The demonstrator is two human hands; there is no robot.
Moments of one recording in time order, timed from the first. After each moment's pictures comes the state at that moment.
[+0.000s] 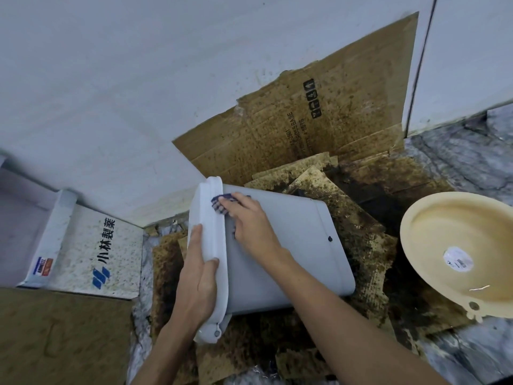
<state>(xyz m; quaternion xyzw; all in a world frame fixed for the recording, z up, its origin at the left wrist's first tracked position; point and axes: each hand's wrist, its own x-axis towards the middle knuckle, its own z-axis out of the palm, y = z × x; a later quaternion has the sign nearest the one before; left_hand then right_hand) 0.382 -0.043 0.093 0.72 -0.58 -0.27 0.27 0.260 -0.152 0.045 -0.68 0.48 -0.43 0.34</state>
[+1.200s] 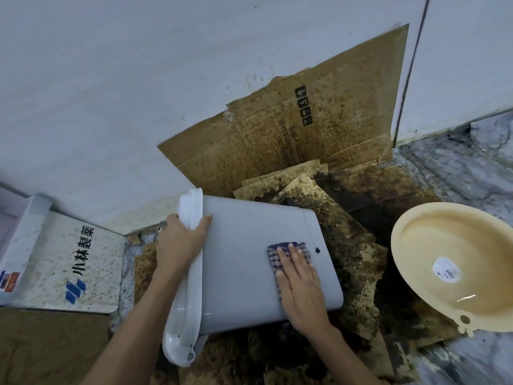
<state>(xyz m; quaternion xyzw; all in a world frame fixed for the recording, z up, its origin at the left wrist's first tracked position) 0.381 -0.151 0.100 0.85 -0.46 -0.19 0.18 0.176 -0.060 -0.054 -0.65 0.64 -0.27 0.33</state>
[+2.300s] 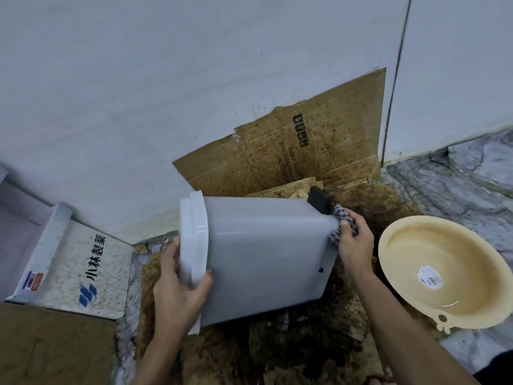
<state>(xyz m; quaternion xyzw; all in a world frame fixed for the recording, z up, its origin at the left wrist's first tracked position) 0.387 -0.032 0.123 0.74 -0.55 -0.18 0.35 0.071 -0.132 0.005 -0.30 0.64 -0.59 0.38</state>
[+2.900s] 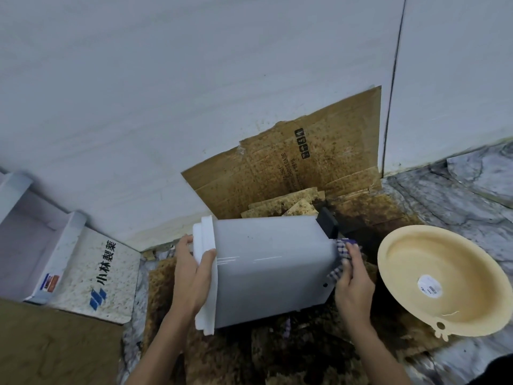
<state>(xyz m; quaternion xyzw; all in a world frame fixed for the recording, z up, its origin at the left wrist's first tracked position) 0.369 -0.061 0.138 0.73 -0.51 -0.27 0.37 0.092 -0.051 0.004 -0.39 0.70 -0.53 0.29</state>
